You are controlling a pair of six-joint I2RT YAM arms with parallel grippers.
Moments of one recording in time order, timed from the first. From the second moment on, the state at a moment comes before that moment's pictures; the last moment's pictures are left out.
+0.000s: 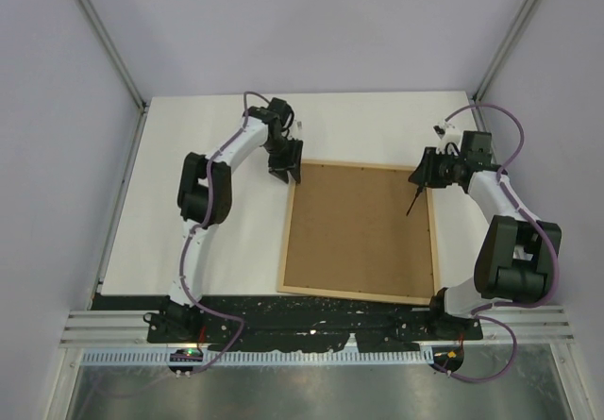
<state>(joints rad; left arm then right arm) -0.41 2.37 2.07 -1.01 0.35 -0.26 -0.19 1.49 0.97 -0.34 -0.54 -0.07</state>
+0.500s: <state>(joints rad) -0.45 2.43 2.17 -1.04 0.23 -0.26 -0.18 1.49 0.97 -0.34 -0.54 -0.07</state>
